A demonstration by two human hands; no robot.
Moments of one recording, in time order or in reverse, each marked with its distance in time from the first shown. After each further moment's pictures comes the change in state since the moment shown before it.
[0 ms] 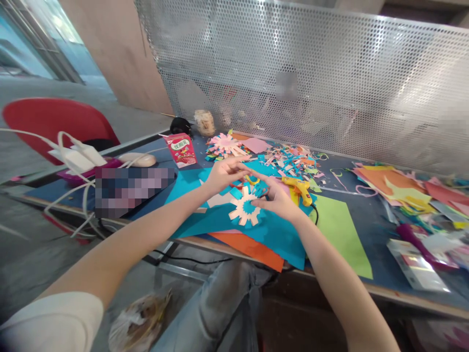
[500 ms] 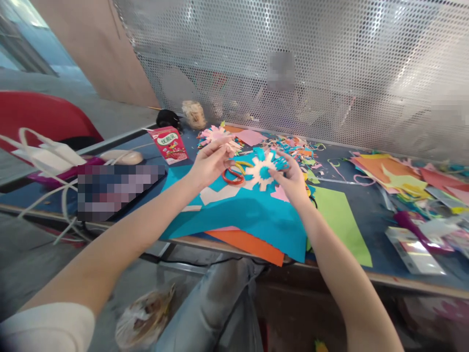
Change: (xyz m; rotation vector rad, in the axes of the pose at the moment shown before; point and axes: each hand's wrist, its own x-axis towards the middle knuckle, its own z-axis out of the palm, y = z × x) left_hand 0.009 0.001 -0.005 -0.409 0.211 -0.088; right_hand 0.002 -0.004 -0.024 -0.128 0.622 -0.164
